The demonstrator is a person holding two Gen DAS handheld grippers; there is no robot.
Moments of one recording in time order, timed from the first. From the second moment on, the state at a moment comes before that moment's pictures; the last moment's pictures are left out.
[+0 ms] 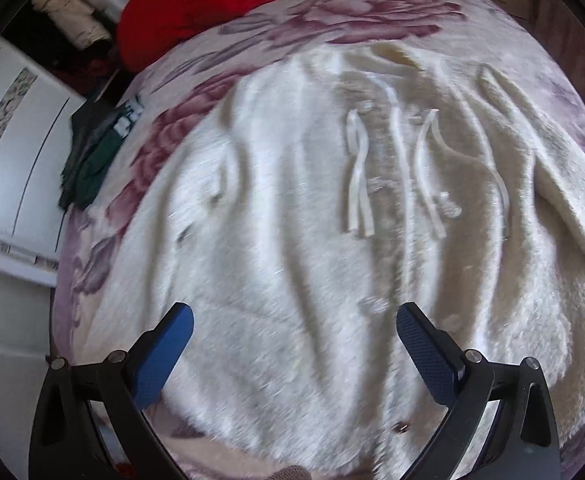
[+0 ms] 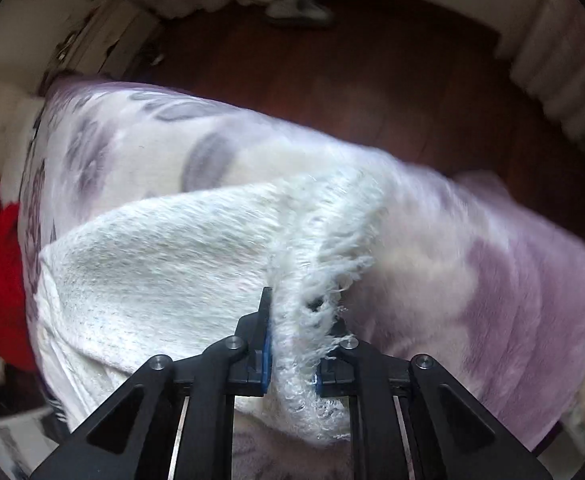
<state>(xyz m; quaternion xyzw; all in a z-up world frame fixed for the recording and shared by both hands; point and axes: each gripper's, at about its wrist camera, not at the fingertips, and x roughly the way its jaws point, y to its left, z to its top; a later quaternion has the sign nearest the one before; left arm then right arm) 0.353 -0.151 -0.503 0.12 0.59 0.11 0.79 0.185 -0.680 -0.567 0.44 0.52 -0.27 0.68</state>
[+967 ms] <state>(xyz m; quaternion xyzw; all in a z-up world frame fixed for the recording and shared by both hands) 0.392 -0.007 -0.499 0.02 0.57 0.20 0.80 0.555 -0.311 -0.403 0.17 0.51 0.06 0.84</state>
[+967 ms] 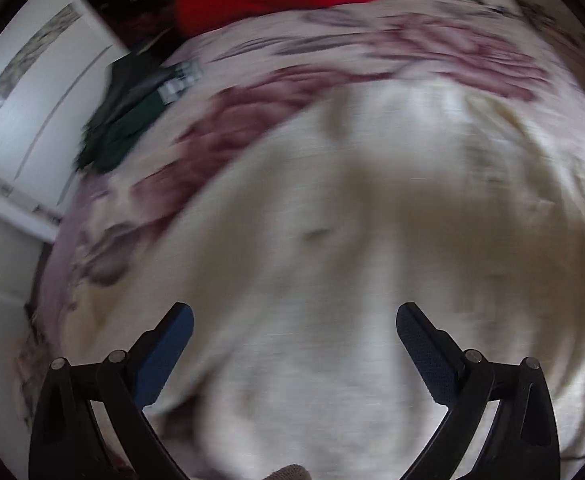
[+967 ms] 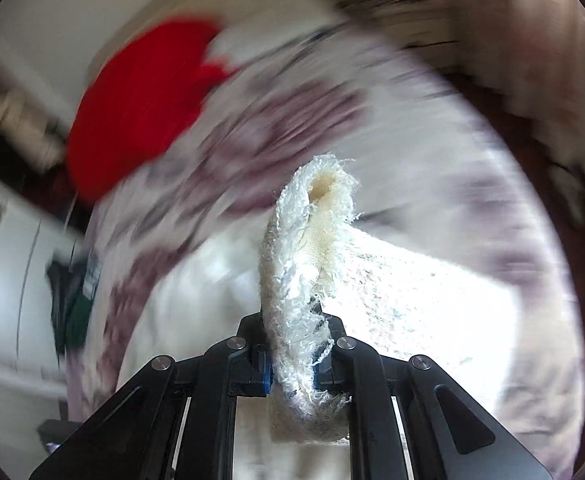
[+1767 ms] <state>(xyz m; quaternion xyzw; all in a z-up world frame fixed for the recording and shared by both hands) 0.239 0.299 -0.573 -0.29 0.64 0.28 0.65 0.466 -0.169 -0.499 0.16 0.66 0.06 0.73</state>
